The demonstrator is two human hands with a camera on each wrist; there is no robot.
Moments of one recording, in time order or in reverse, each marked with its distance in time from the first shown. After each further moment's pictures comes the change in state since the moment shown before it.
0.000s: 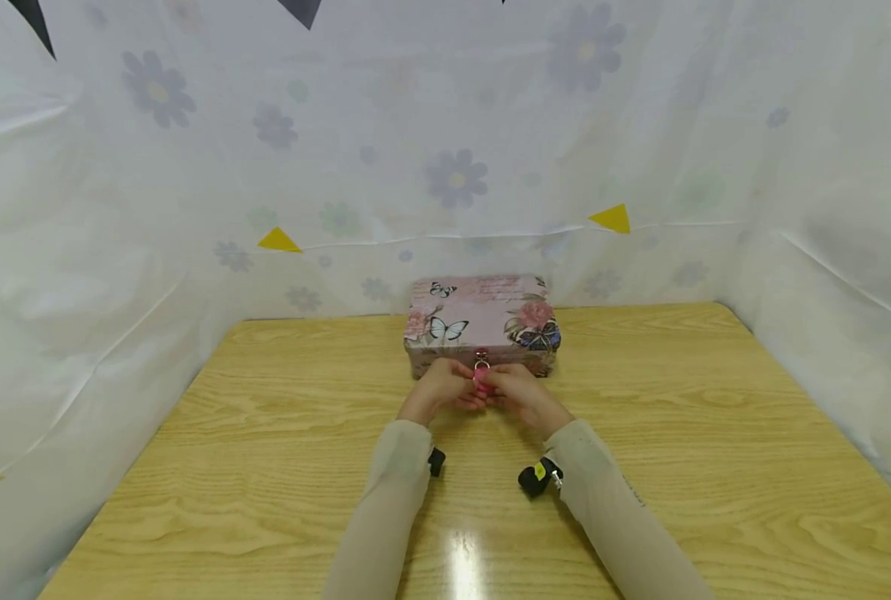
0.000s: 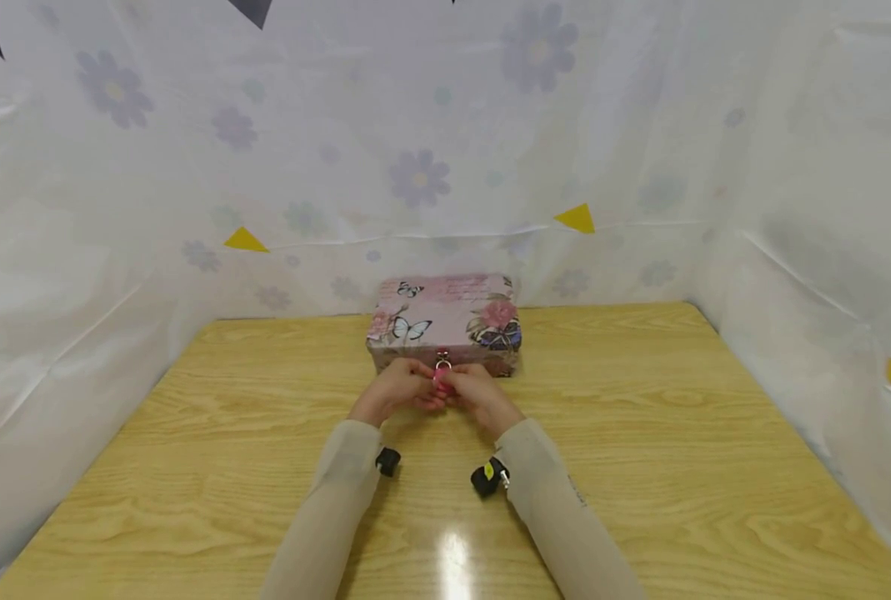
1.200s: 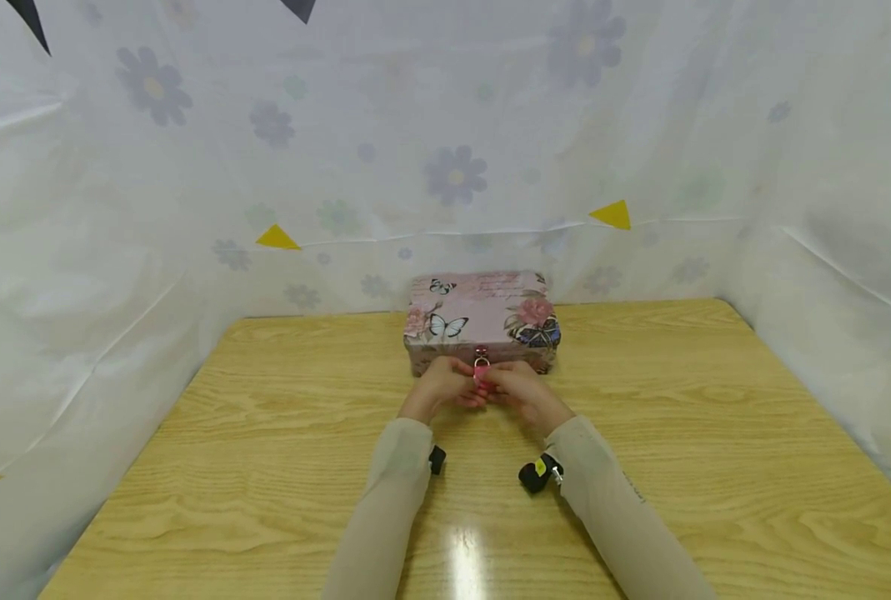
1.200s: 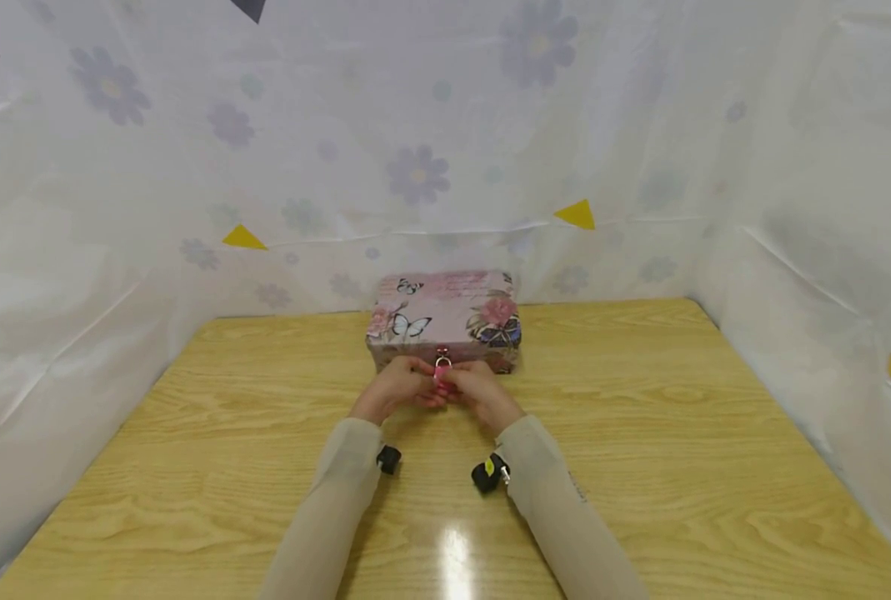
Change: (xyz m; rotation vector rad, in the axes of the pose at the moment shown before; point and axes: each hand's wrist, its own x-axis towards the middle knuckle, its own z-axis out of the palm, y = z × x) left_hand 0.004 -0.003 0.001 -0.014 0.015 -0.018; right_hand 0.000 0.000 -0.003 0.030 0.021 0.013
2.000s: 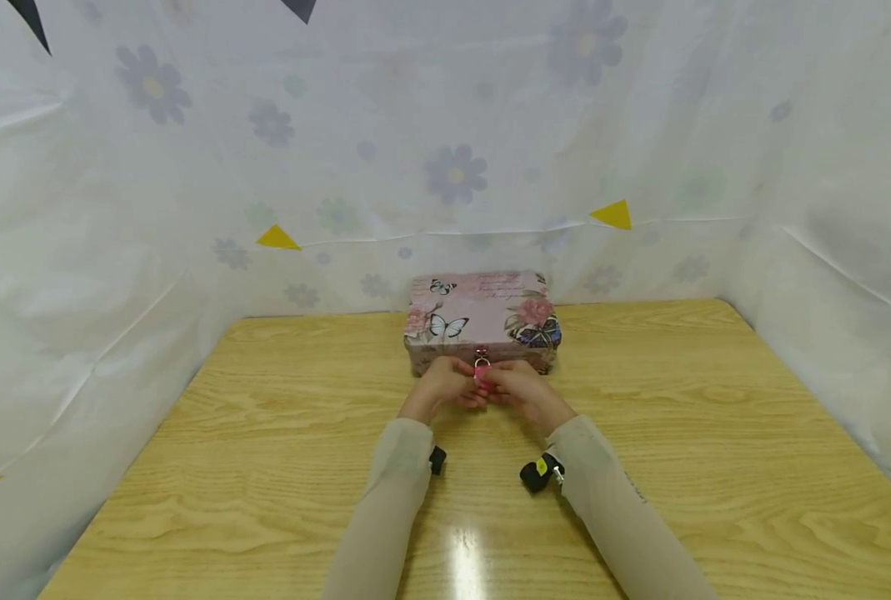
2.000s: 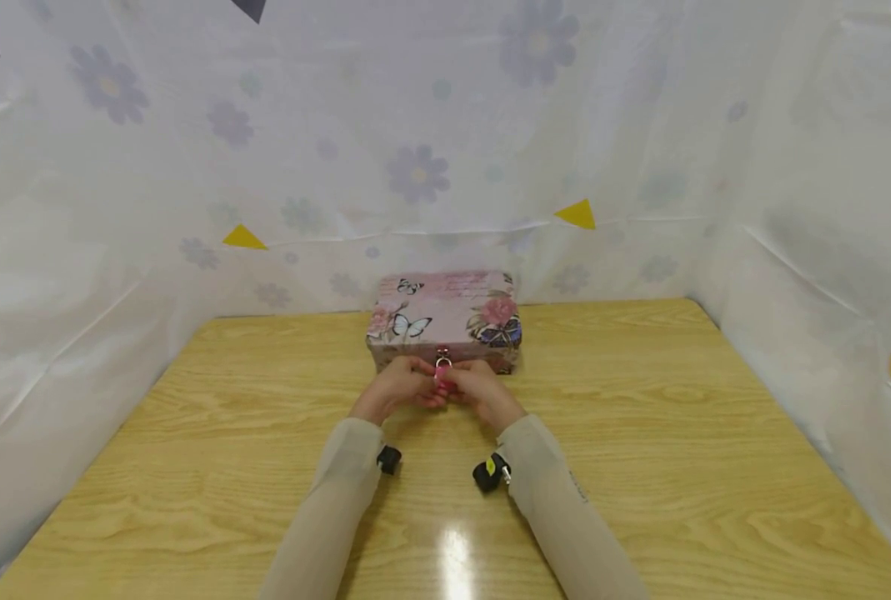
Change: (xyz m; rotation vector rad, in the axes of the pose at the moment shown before) left_hand 0.000 0.000 0.001 0.009 -0.006 0.011; right_hand 0.000 -0.002 -0.002 -0.030 -0.032 -0.002
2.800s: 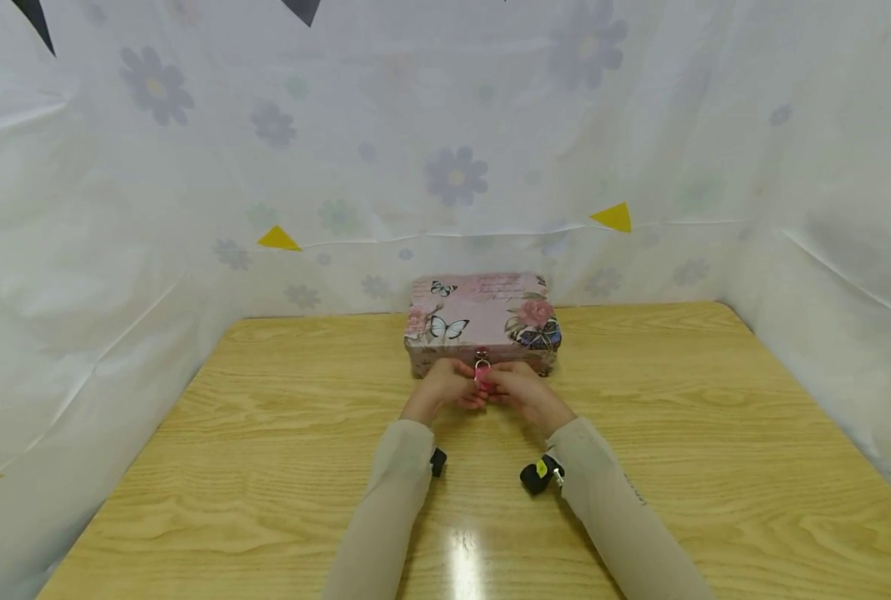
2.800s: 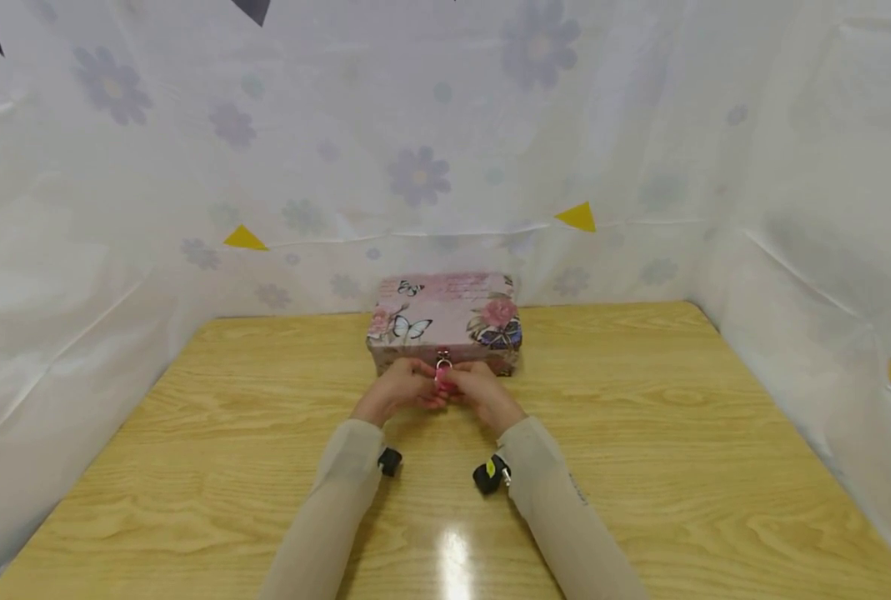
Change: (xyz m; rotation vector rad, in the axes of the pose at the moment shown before) left_hand 0.000 0.000 0.002 0.006 0.007 0.004; right_hand 0.001 -0.001 0.001 -0.008 0.005 0.018
